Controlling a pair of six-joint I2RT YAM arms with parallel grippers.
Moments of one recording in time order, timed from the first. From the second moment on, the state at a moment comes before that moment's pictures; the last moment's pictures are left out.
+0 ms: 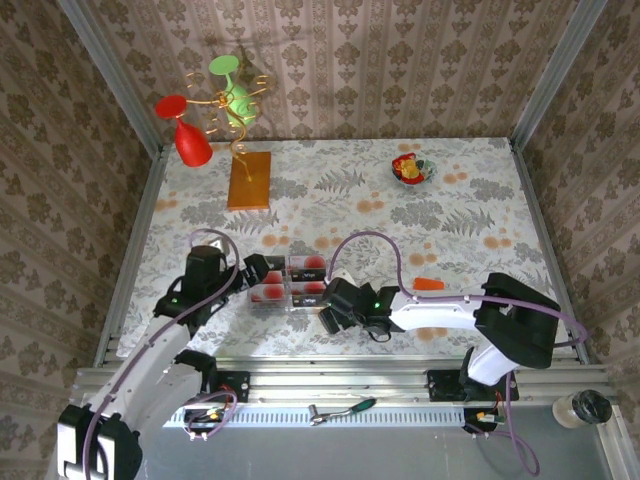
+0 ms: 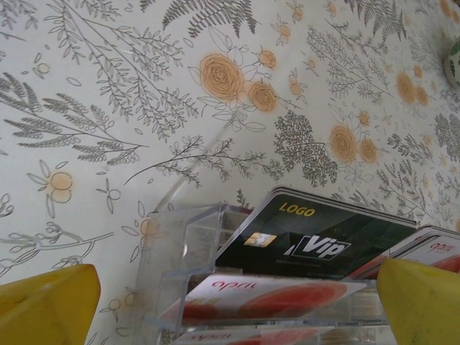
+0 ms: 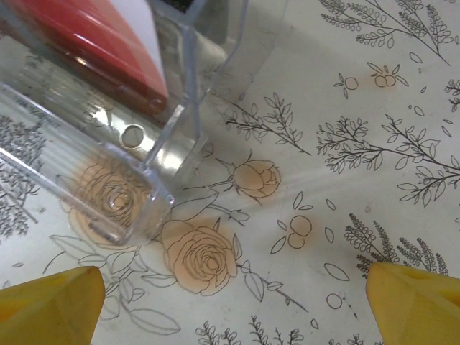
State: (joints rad) left arm -0.35 0.79 0.45 -0.38 0.13 -0.67; right arm 1.07 1.57 0.76 -0.25 0.31 0.47
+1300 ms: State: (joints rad) left arm -0.52 1.12 0.49 -0.07 0.00 -0.66; right arm 0.96 1.64 0.77 -0.20 0.42 0.48
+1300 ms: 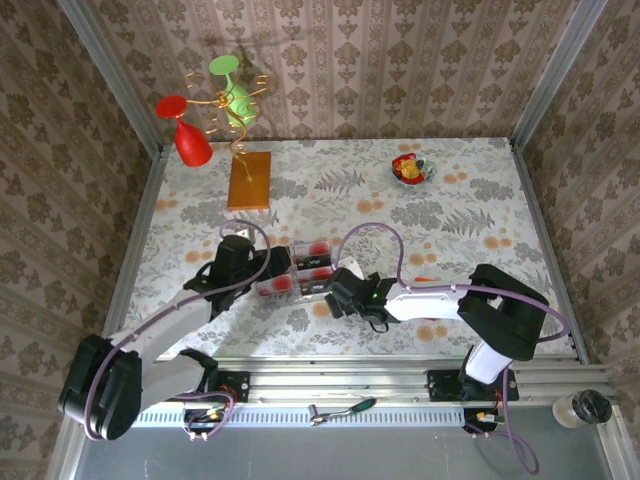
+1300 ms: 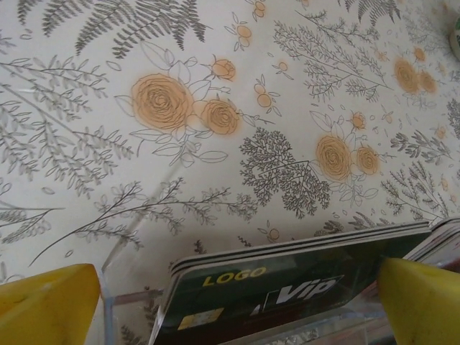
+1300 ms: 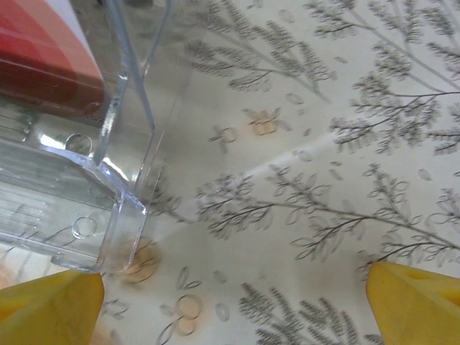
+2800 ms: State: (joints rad) left arm -0.59 1.86 1.18 0.09 0.10 -0.59; right arm 0.57 1.50 0.71 -0.22 0.36 0.48
